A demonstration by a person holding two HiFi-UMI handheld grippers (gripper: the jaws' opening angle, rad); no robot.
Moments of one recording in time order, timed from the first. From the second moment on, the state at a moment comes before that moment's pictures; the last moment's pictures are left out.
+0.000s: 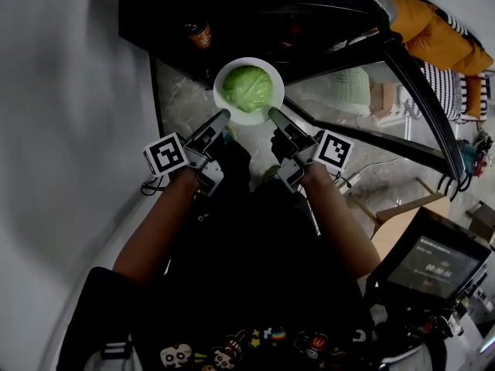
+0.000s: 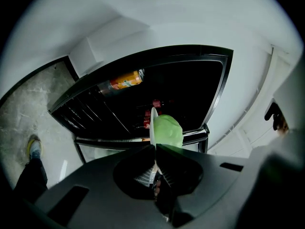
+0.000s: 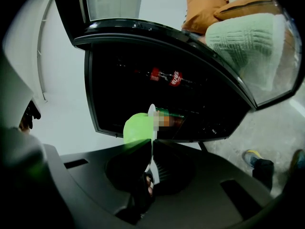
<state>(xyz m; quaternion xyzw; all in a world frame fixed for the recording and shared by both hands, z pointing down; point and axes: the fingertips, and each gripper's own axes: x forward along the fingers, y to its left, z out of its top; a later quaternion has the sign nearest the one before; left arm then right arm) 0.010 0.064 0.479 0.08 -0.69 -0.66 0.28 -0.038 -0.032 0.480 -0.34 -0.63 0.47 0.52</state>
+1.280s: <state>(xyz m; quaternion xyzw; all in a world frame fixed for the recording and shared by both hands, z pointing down) 0.009 0.070 0.436 0.07 -0.73 -0.64 0.22 -0.045 -0.028 0.442 -0.38 -0.65 0.45 0.48</state>
